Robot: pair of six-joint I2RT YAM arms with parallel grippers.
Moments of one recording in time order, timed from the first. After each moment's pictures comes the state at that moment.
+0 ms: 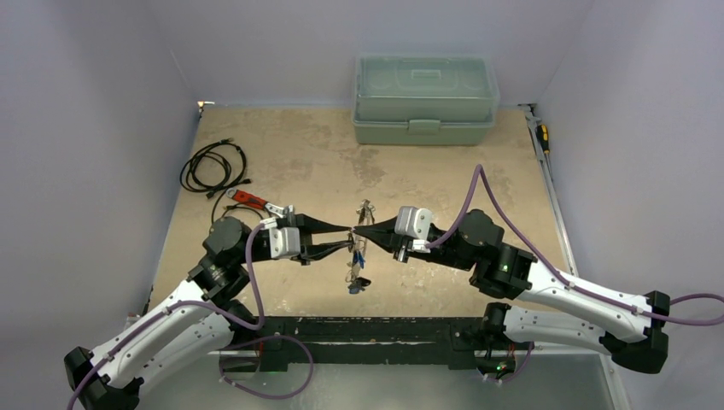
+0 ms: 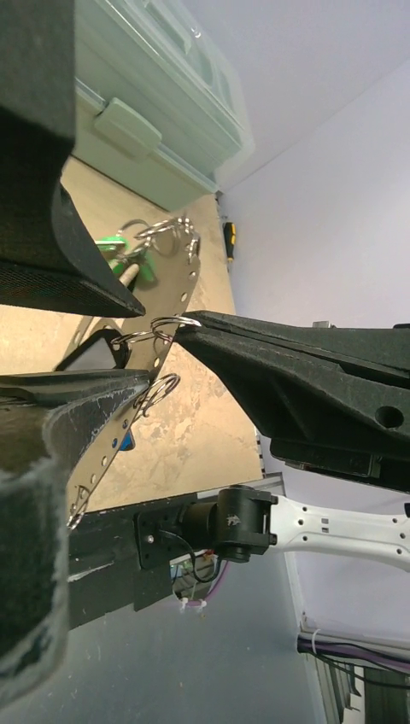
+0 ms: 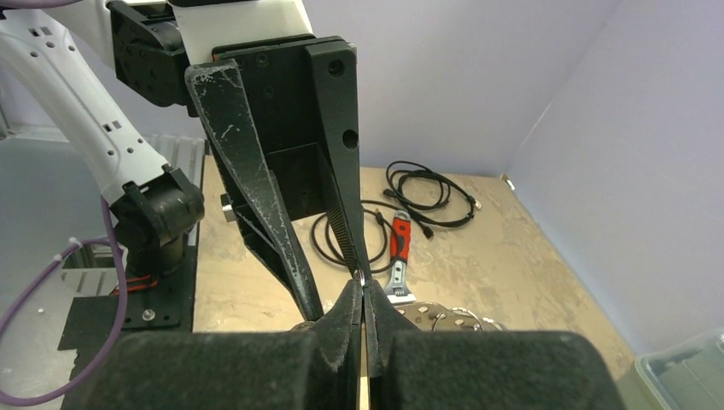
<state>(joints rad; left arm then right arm) -0.74 0.66 0.59 0.30 0.71 0.13 1.14 0.87 0.87 0.08 -0.15 -0.28</state>
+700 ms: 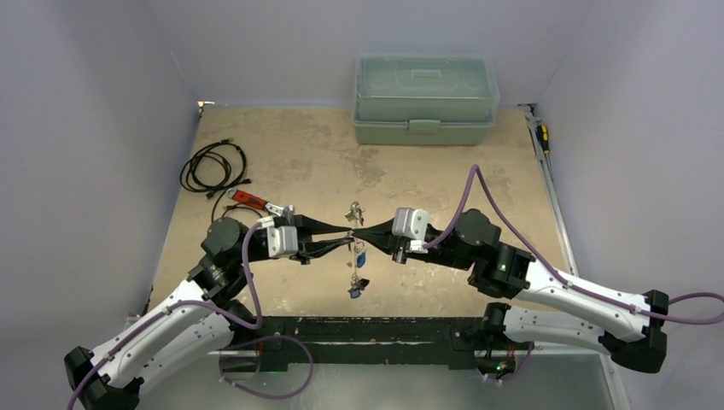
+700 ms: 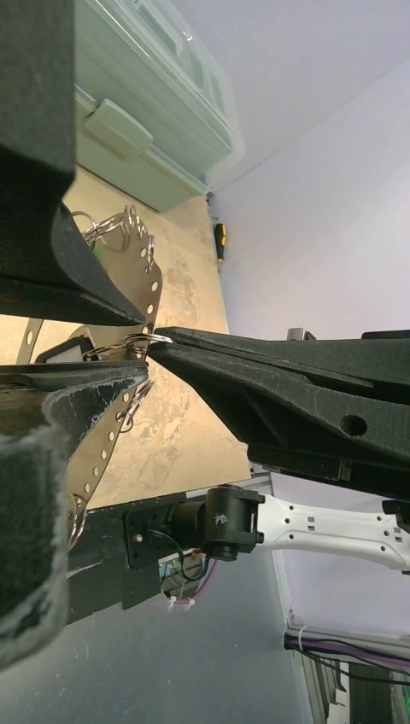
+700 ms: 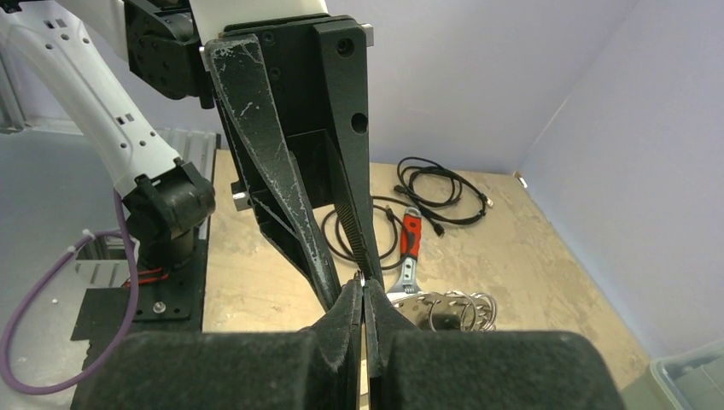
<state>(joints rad) -0.74 0.65 0.59 0.33 0.71 0.11 1.14 0.88 0.87 0.07 -0.18 -0.27</state>
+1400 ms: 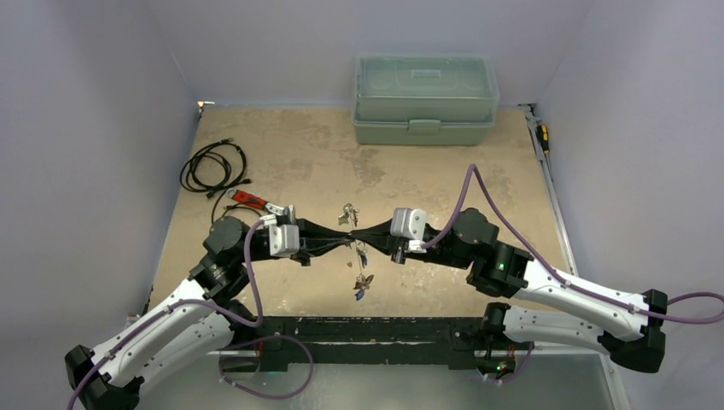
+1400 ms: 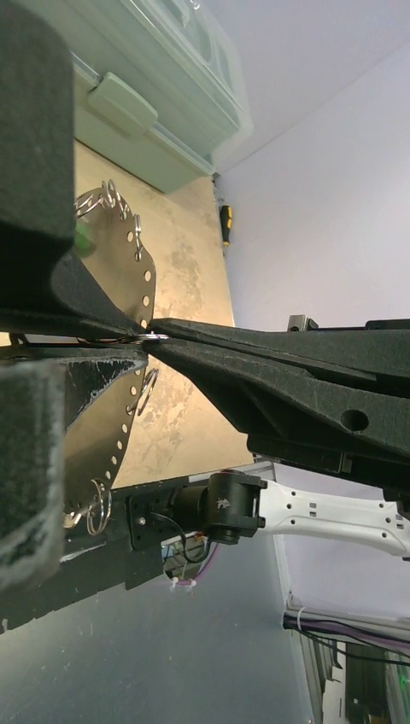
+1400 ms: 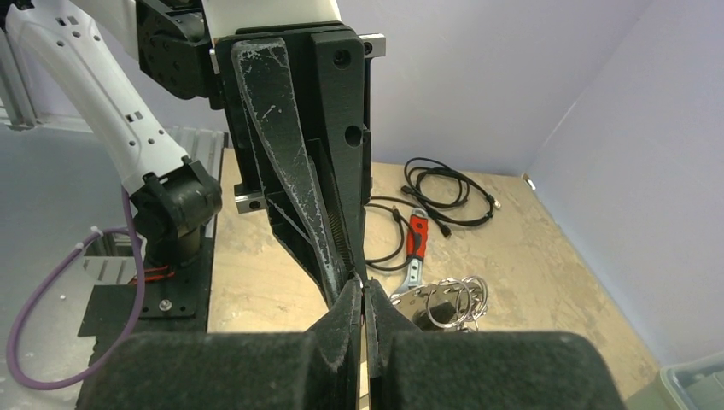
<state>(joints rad) -0.74 0.67 0.59 0.33 0.74 0.08 1.14 0.89 0.87 0.07 -0.20 -0.27</state>
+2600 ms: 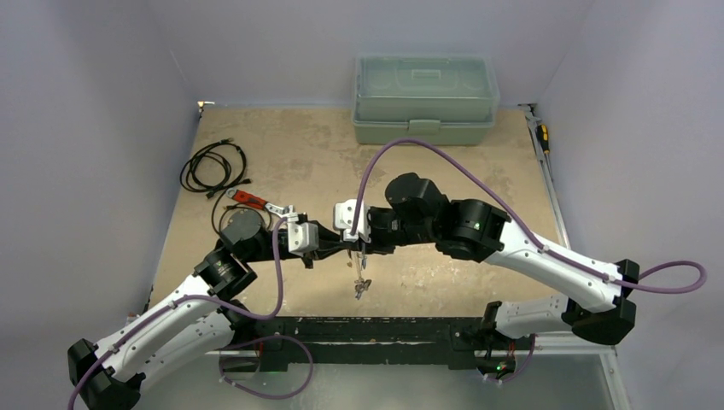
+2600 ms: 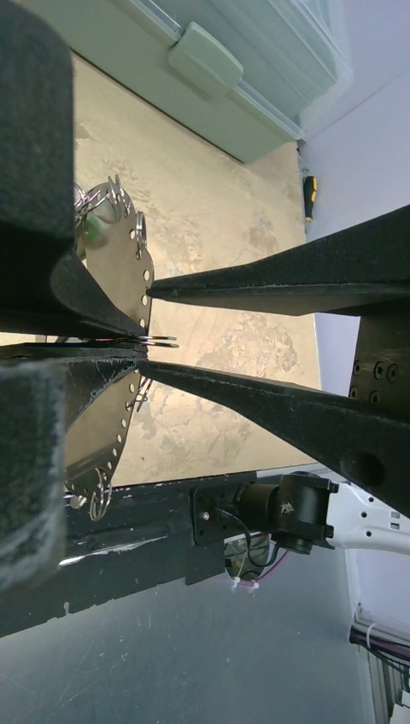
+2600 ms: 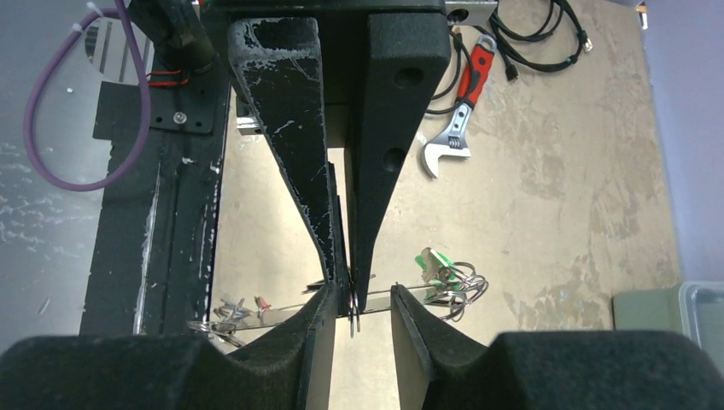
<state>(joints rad) -0.75 0.70 0.59 0.13 0.70 0.17 1.14 1.24 1.42 -0.72 -0.17 -0.47</state>
